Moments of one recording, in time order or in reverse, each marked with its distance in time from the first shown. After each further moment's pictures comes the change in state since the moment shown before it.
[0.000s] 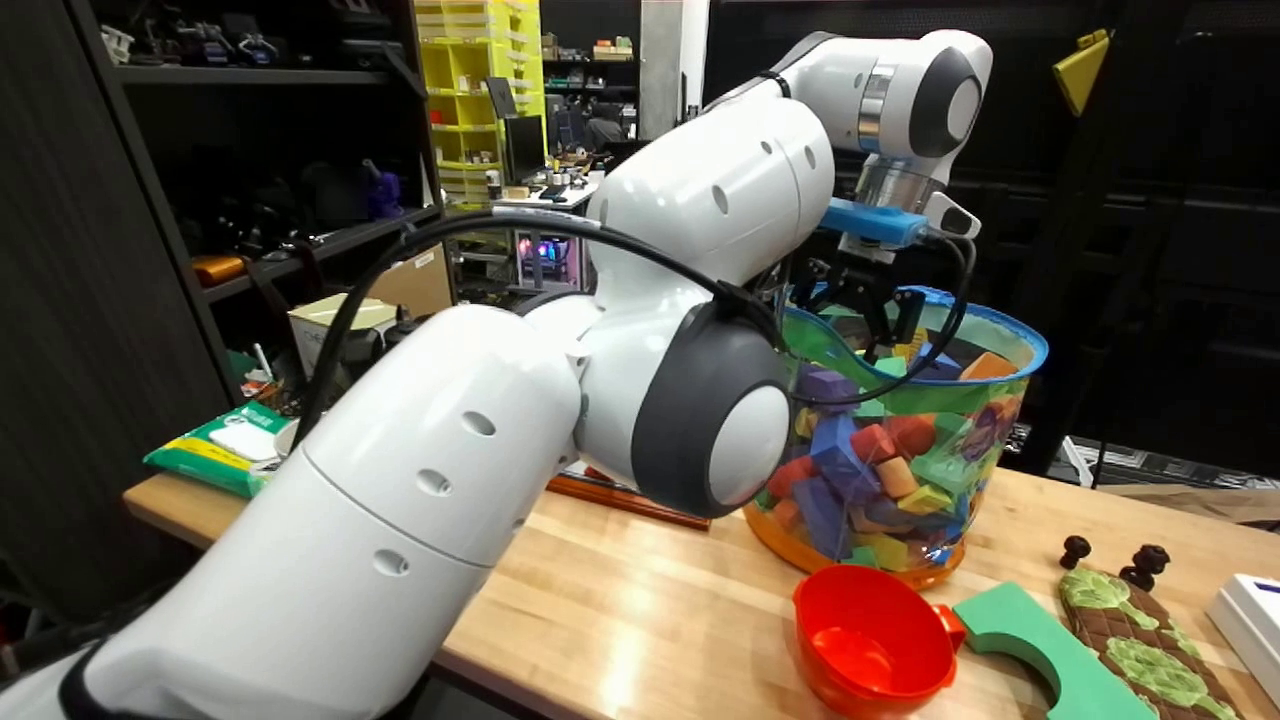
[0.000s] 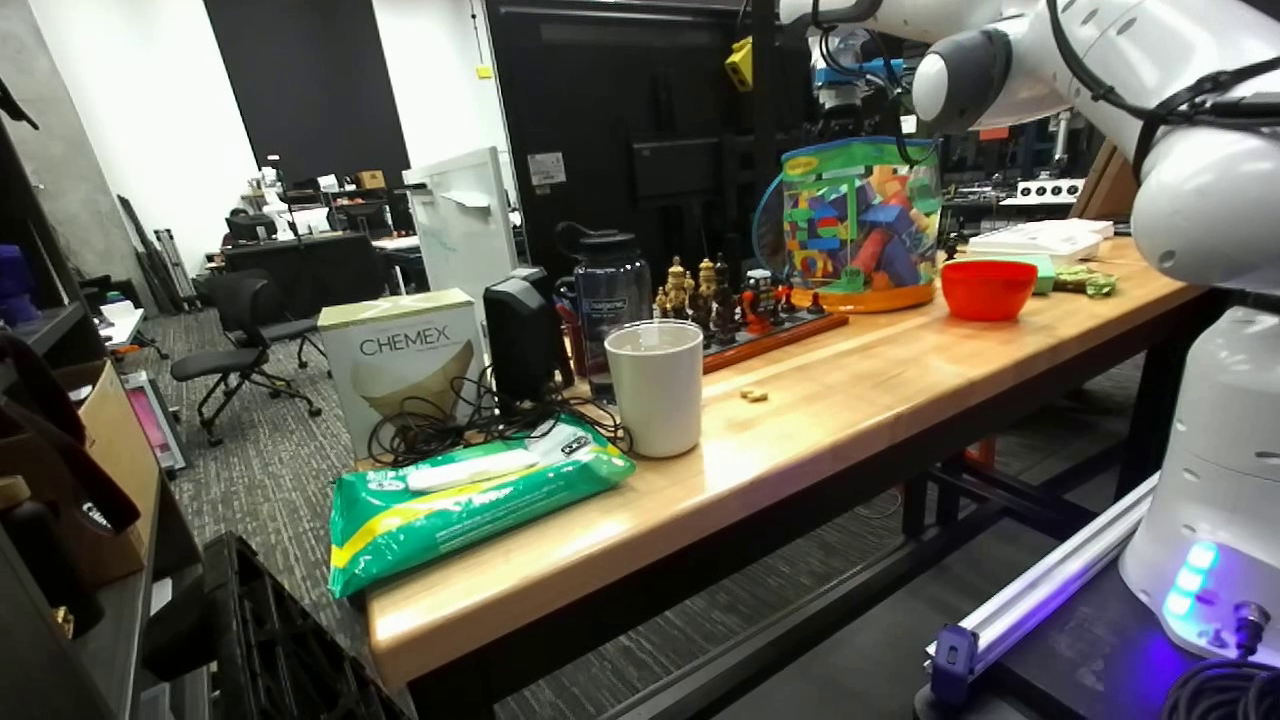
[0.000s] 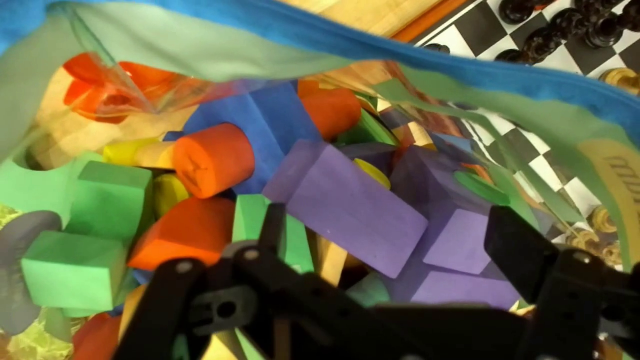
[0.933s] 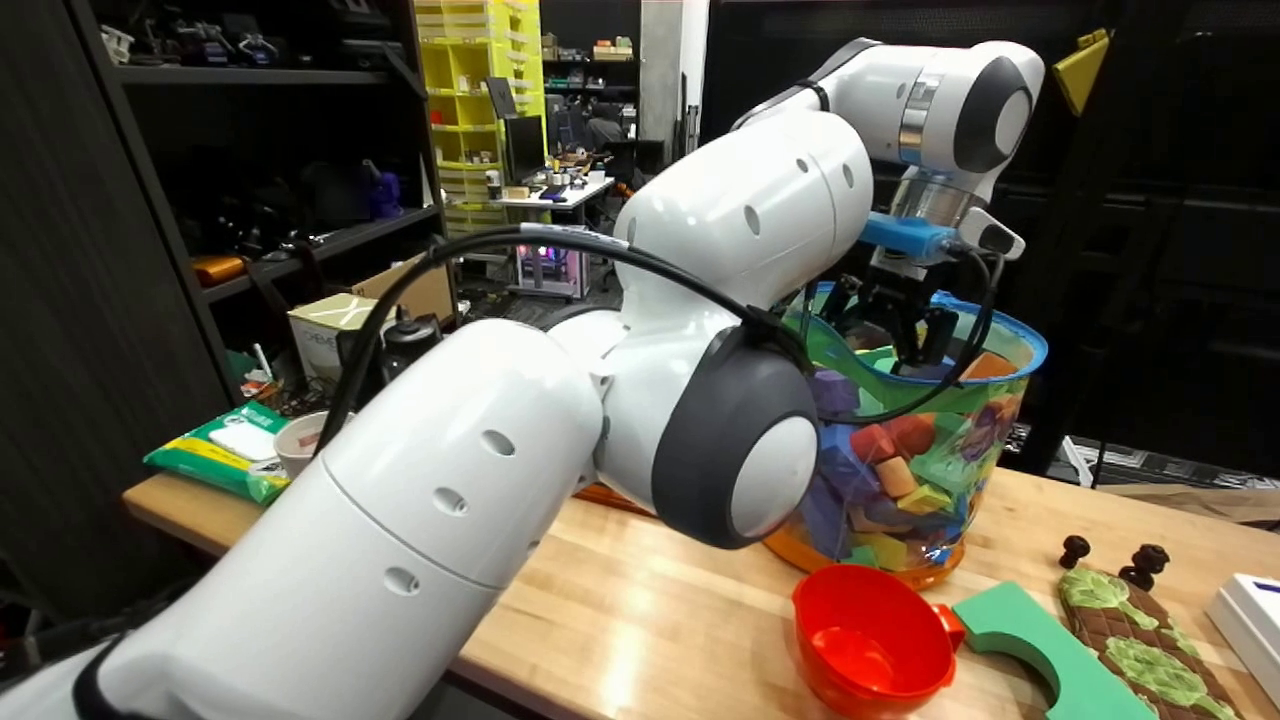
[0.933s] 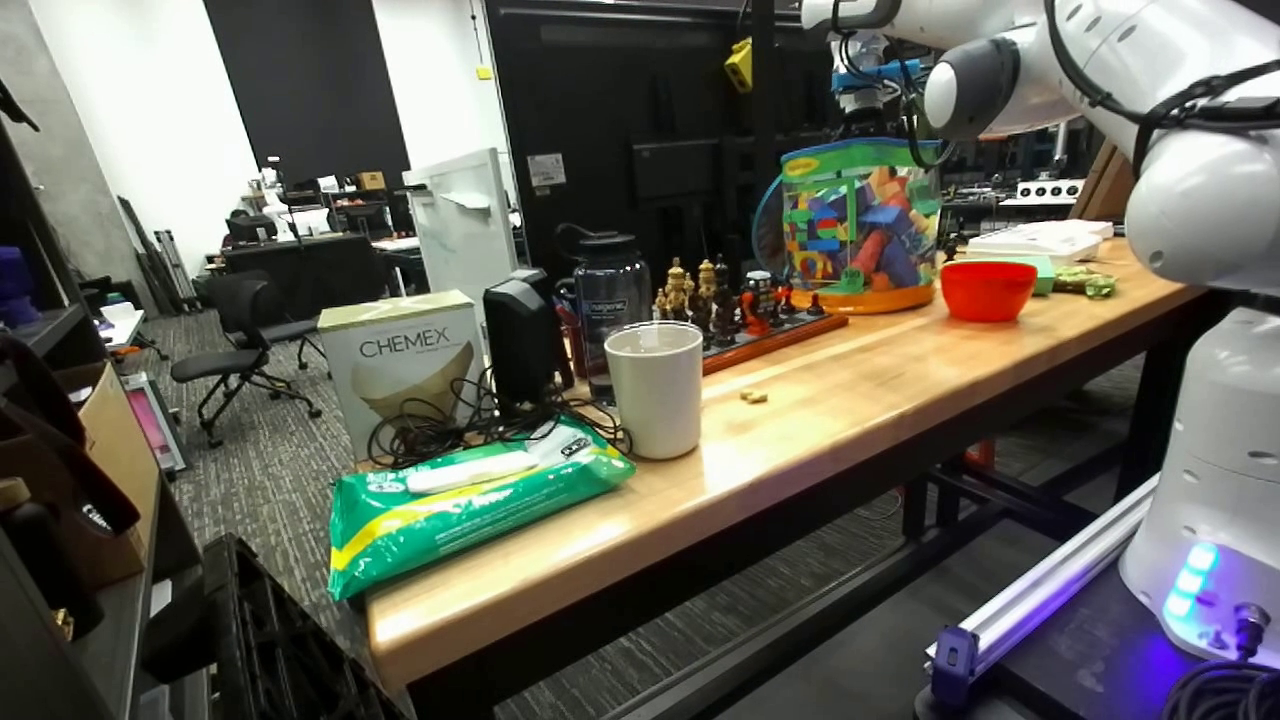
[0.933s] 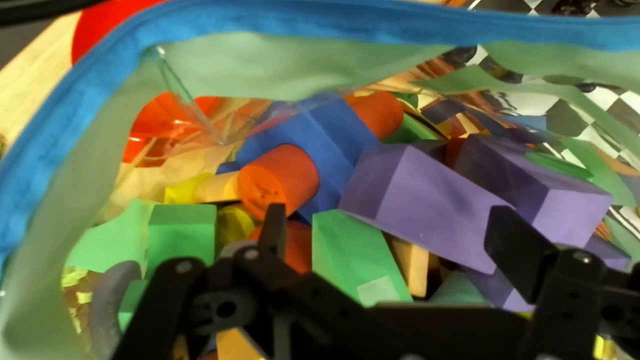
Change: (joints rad) arm -0.064 0.024 0.010 0.021 0.002 -0.039 0.120
